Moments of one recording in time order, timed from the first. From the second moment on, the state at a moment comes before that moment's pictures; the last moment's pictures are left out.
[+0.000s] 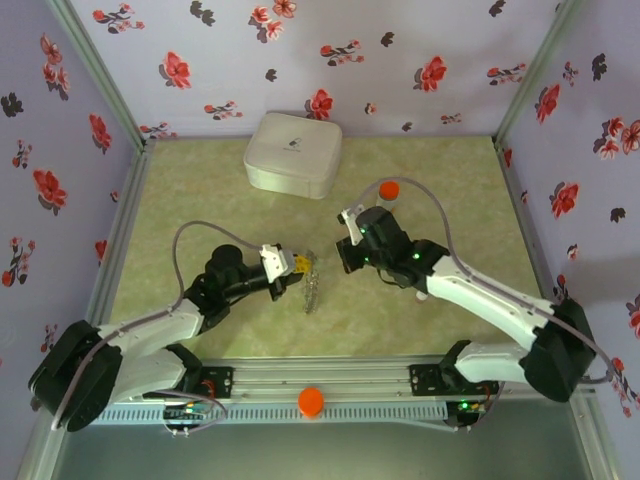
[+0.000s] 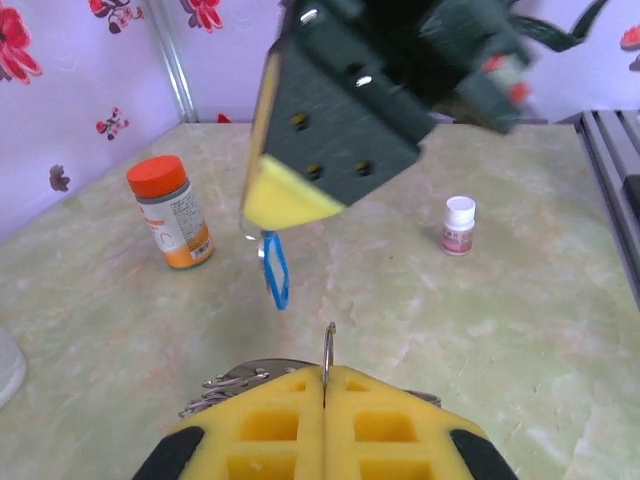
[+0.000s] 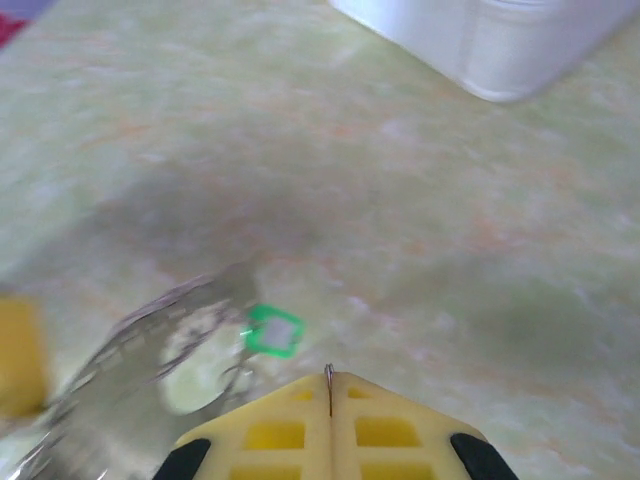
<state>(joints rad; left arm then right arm) -0.71 1.12 0.37 0.57 0.52 0.21 0.80 1.20 0.89 -0.37 -0.04 0.20</state>
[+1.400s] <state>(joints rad) -0.72 1.16 0.46 0.43 0.57 0.11 0.80 1.18 0.88 -0.34 -0.42 0.01</state>
